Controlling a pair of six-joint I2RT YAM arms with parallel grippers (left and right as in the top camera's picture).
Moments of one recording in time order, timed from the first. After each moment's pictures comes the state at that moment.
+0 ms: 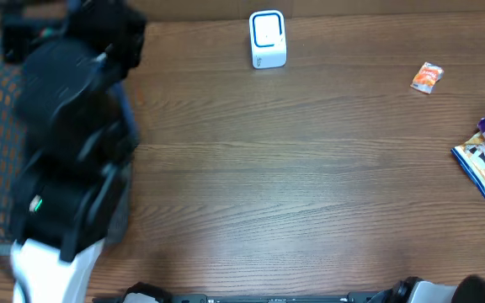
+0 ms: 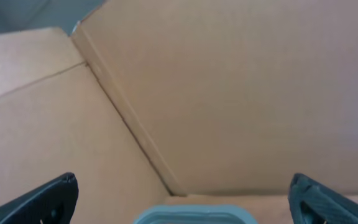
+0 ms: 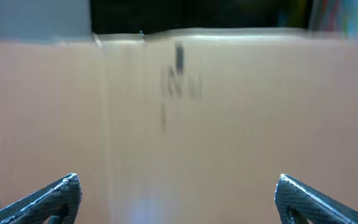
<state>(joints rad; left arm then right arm) -0.31 1.20 1.74 -0.52 -0.69 0.42 -0.49 1.46 2.08 -0.36 -0.79 0.15</state>
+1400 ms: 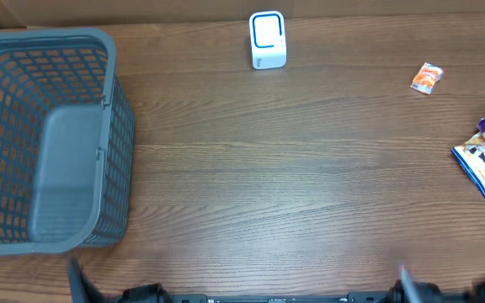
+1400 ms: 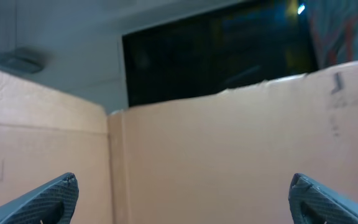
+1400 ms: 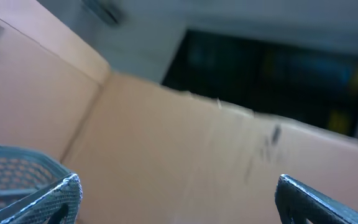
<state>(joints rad) 0.16 0.15 1.20 -0.48 -0.01 0.13 -0.10 0.13 0.98 -0.13 -0.66 -0.02</state>
